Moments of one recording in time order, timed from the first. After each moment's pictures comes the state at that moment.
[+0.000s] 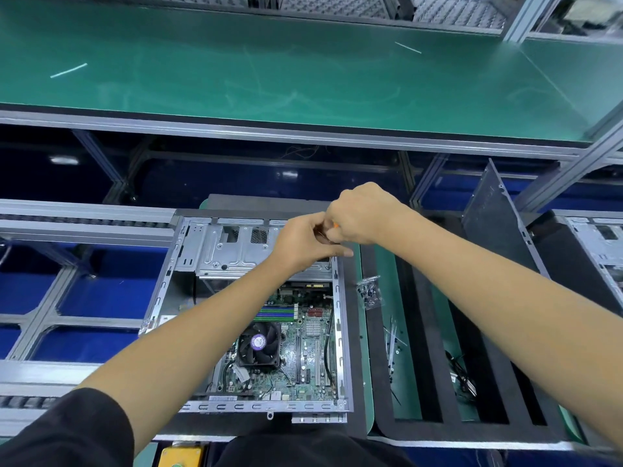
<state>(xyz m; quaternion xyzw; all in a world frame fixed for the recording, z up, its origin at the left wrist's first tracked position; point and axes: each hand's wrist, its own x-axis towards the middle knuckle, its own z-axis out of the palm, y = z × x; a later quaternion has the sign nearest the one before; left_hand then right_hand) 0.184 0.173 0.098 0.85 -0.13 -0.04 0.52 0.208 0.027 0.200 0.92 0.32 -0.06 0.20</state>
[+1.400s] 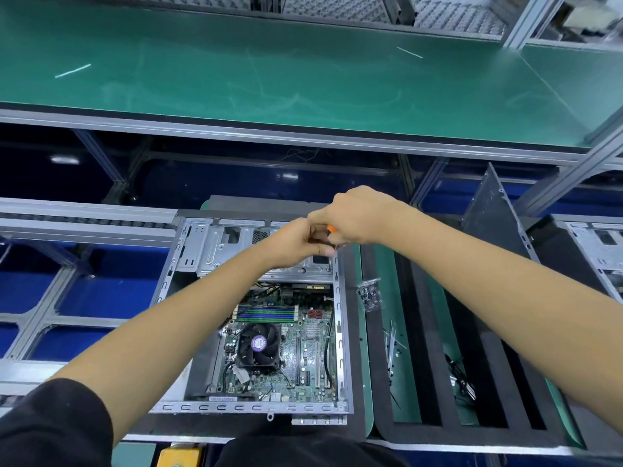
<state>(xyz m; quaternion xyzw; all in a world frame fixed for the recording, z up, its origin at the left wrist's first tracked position) 0.196 0.201 0.108 0.80 -0.21 -0.20 0.52 0.205 0.033 0.213 0.90 0.40 -0.07 0.17</state>
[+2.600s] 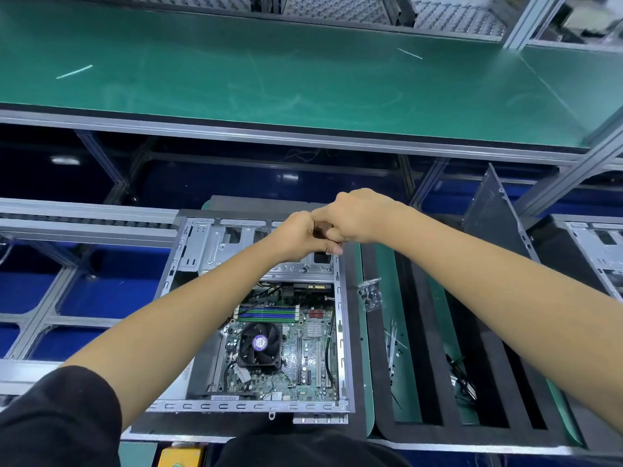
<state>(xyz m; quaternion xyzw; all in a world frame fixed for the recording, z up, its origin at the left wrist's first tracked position) 0.203 0.193 0.115 0.85 -0.19 -0.17 0.47 0.211 0.034 0.206 0.91 0.38 -0.12 0.12</state>
